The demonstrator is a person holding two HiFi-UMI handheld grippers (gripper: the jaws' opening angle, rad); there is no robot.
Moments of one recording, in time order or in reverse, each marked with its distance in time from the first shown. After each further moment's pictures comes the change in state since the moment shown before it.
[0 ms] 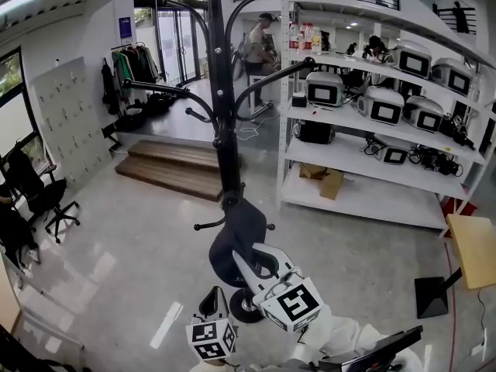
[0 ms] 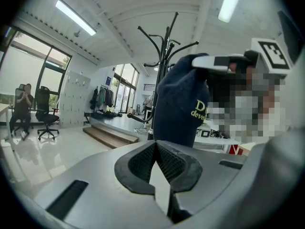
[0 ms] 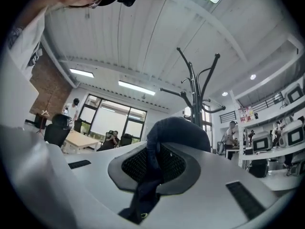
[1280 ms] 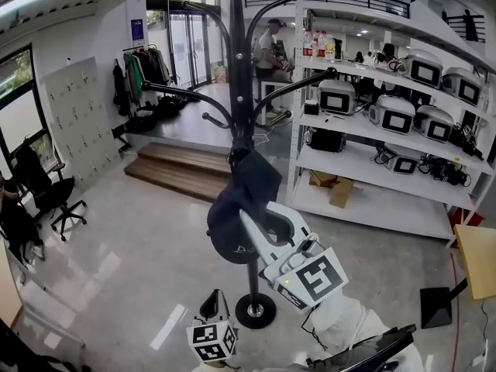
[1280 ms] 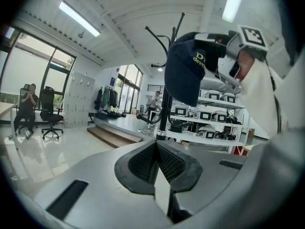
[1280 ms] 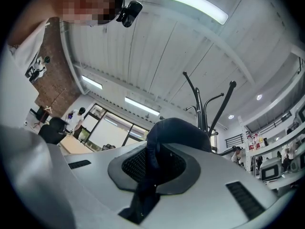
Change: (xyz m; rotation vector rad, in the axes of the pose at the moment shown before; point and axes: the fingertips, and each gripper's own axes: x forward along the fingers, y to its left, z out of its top) left arm 0.002 0.029 0.005 -0.017 -0.009 0.045; right arm 0.040 -0.027 0.110 -0.111 -0.265 0.041
